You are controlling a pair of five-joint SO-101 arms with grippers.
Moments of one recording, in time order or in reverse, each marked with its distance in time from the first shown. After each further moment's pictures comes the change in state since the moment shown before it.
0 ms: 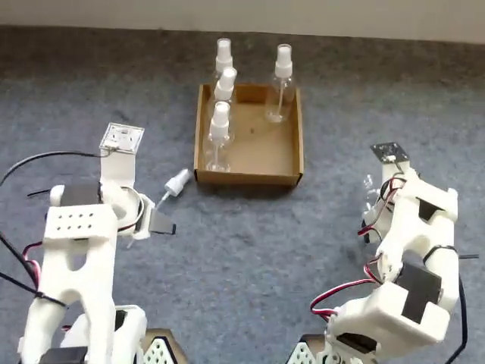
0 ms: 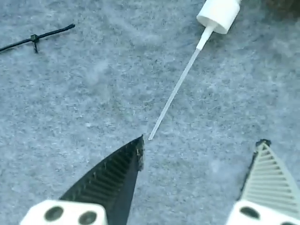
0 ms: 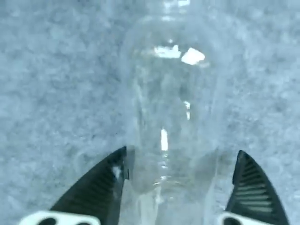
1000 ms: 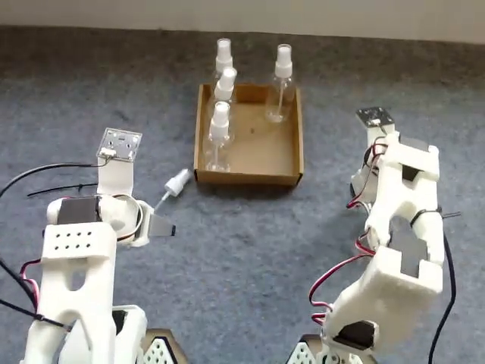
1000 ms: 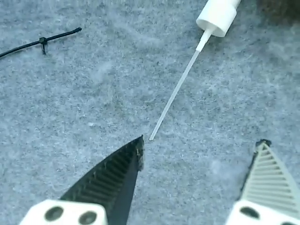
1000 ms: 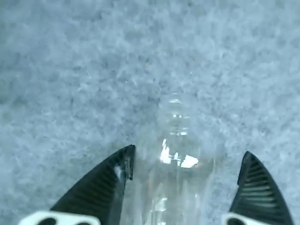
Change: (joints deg) left arm 0.1 -8.1 5.1 -1.2 0.1; right arm -8.6 14.2 -22.5 5.3 -7.1
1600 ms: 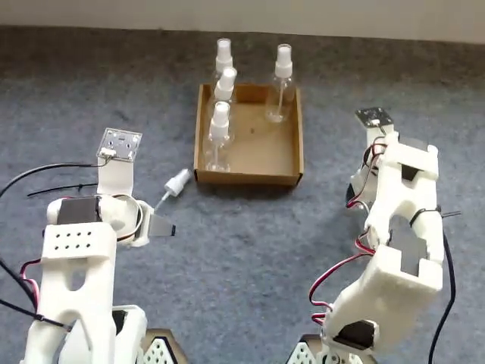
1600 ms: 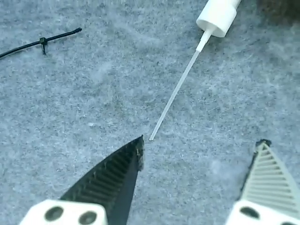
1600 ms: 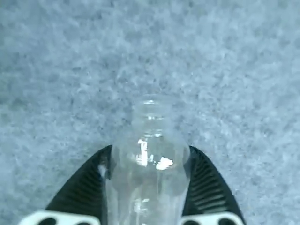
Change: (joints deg) left arm 0.0 0.0 0.0 0.0 0.0; right arm -0.2 0.4 0.0 0.0 0.0
